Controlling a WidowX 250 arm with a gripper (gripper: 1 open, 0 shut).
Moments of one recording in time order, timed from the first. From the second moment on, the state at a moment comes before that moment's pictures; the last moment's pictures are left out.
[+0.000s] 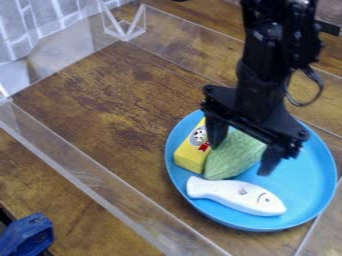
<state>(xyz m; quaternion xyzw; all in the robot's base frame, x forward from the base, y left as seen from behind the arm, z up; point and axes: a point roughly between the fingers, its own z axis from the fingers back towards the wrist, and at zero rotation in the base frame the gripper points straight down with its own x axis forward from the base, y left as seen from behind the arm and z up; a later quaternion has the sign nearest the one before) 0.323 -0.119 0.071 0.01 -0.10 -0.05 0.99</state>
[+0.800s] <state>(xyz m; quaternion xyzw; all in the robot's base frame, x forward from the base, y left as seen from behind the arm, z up) 0.337 -0.104 0.068 -0.01 -0.10 -0.05 0.99</state>
